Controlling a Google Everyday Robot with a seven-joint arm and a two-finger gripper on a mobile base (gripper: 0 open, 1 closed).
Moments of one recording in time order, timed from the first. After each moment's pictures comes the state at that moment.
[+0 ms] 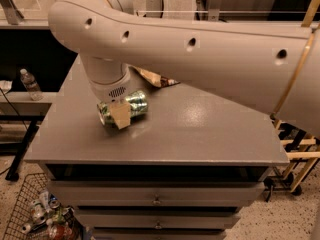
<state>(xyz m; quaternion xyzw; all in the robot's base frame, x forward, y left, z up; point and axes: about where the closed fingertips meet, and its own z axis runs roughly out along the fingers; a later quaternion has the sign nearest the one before) 0.525 0.103 0.836 -0.86 0.50 -0.08 0.08</state>
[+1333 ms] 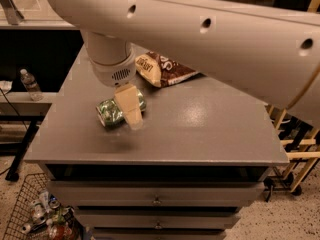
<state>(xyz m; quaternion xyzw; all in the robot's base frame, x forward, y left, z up) 0.528 0.088 0.879 -0.85 0.51 -0.09 0.08</state>
